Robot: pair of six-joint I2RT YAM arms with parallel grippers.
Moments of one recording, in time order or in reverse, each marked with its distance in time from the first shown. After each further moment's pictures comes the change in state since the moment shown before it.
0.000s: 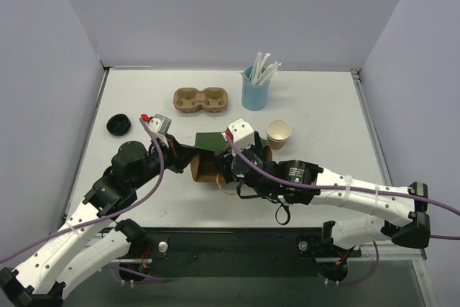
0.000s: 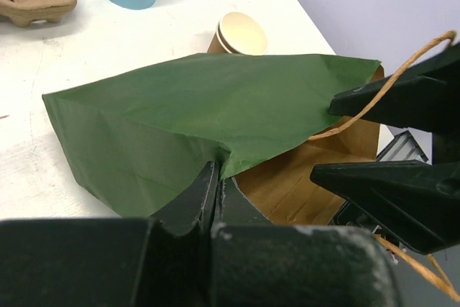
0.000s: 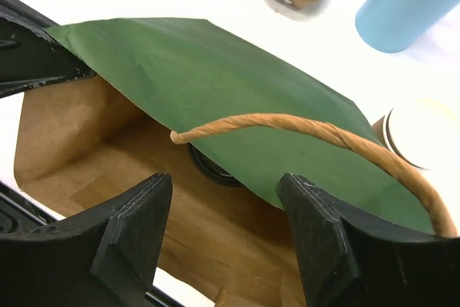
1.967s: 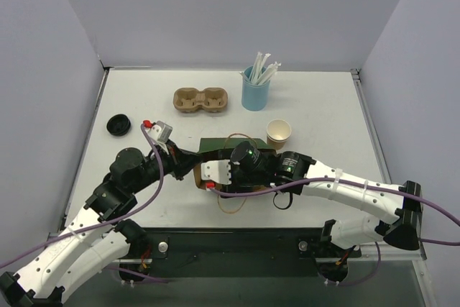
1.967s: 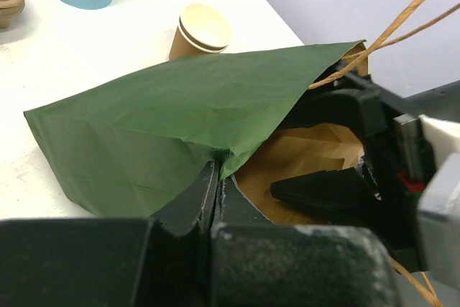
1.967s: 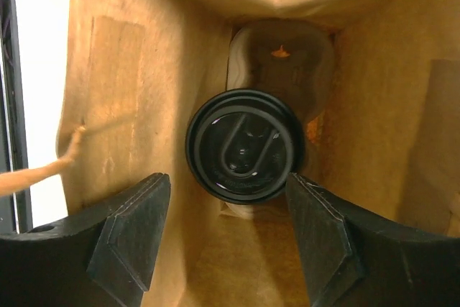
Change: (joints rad) left arm 0.000 -0.060 -0.085 0.084 0.114 -0.005; right arm -0.122 0.045 -0.038 -0.093 -0.579 -1.004
